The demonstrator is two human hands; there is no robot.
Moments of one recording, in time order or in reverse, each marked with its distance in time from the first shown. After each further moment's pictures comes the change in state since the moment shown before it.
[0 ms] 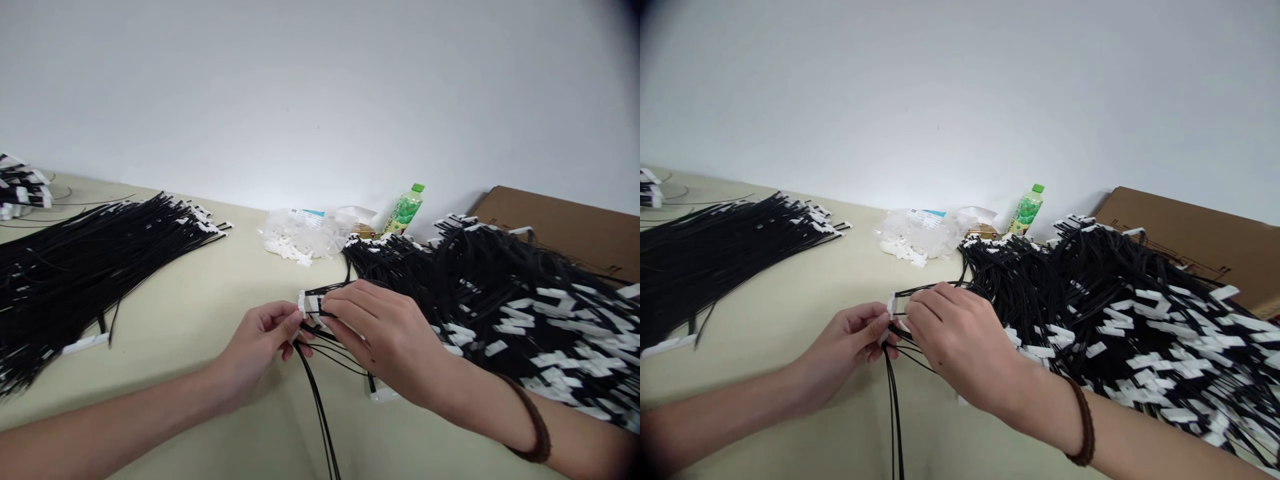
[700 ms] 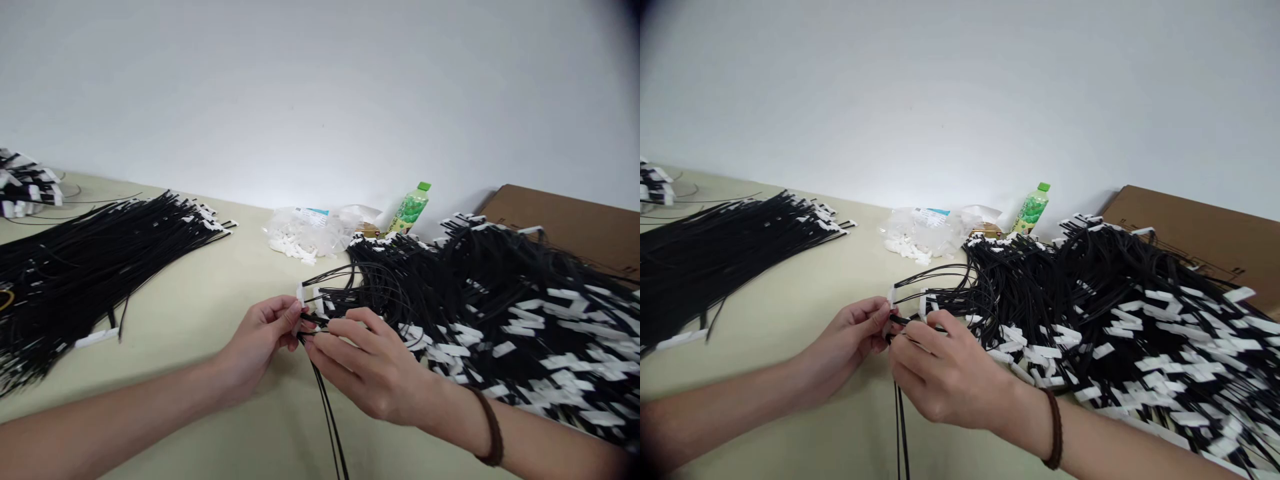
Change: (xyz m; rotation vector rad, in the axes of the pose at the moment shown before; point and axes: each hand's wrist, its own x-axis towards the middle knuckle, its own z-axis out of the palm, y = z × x) left_hand 0.001 0.000 0.000 -0.151 0.049 -0.036; right_hand -0.016 -0.010 0.024 -0.081 0.032 -0.309
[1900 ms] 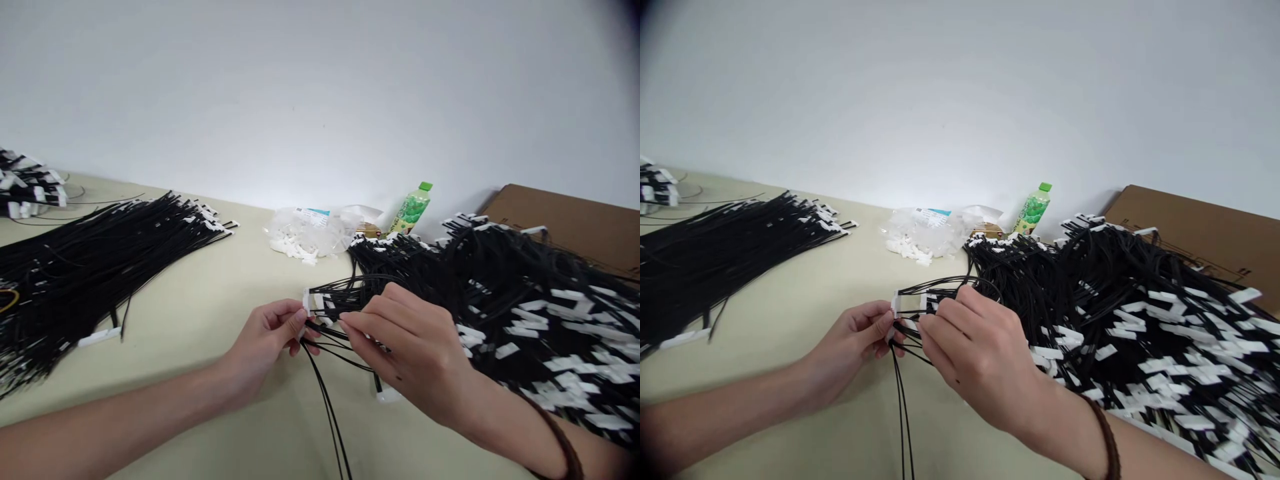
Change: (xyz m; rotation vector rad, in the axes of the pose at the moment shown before) left_hand -0.001 -0.004 -0.001 0.092 -0.079 0.046; right_hand 0.003 0.010 -0.028 0.057 0.135 0.341
